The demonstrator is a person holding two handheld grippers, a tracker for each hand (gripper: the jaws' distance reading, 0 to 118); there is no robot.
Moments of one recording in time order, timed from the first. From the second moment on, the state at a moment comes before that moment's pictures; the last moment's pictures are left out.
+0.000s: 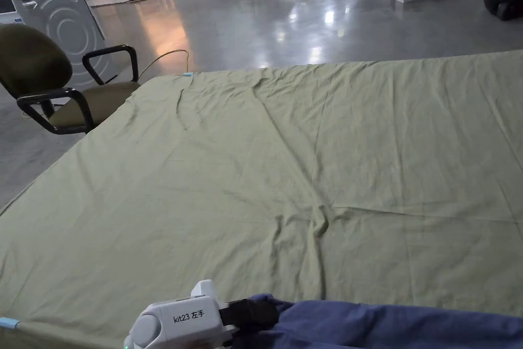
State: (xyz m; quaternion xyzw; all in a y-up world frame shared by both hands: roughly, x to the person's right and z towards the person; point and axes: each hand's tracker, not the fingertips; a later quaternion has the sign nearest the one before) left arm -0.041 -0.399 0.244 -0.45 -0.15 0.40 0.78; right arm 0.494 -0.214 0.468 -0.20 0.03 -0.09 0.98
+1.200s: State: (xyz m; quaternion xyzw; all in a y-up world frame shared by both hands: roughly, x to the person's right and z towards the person) left arm 0.134 -0.317 0.246 -0.34 -0.18 0.34 0.86; right arm 0.568 -0.229 0.535 -0.18 -0.07 -0.16 0.97
